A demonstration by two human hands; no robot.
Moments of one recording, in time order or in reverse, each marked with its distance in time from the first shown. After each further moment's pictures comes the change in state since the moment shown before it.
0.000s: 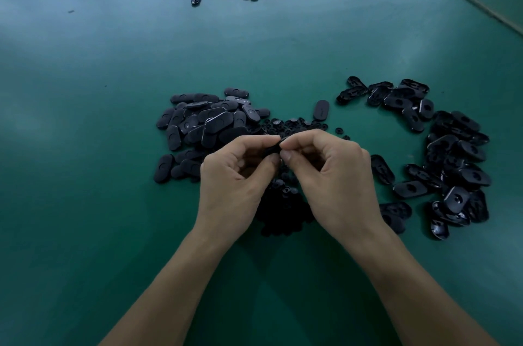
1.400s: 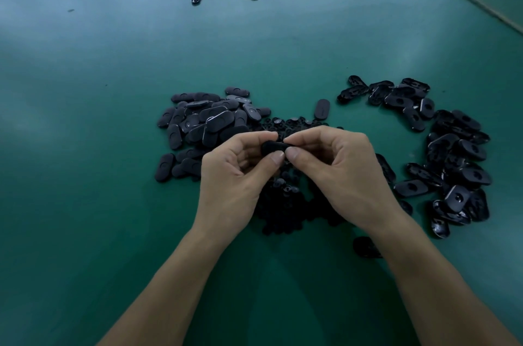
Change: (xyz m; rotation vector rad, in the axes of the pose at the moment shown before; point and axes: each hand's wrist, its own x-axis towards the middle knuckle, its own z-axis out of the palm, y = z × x) left_hand 0.002 -0.001 -0.003 -0.061 -0.005 -0.055; right_hand 0.012 0.012 -0.015 0.167 -0.185 0.067
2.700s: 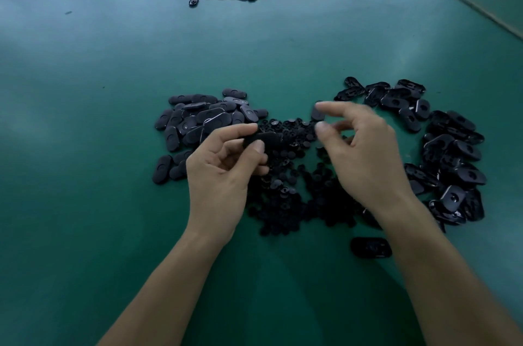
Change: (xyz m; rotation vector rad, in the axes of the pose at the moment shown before) left_hand 0.002 -0.002 0.000 -0.109 0.155 0.034; right_hand 0.012 -0.004 -0.017 -0.362 0.225 0.057
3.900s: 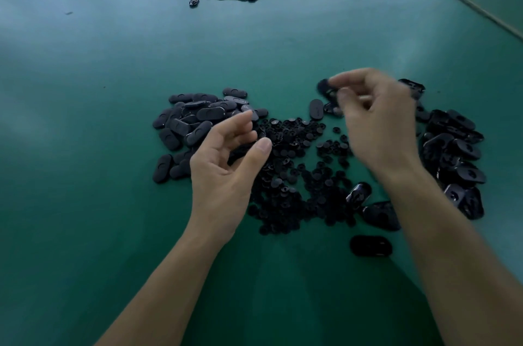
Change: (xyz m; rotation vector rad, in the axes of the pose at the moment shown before) left_hand 0.001 -0.002 -0.002 0.064 -0.029 0.044; right_hand 0.034 0.001 -0.010 0.089 0.157 -0.071
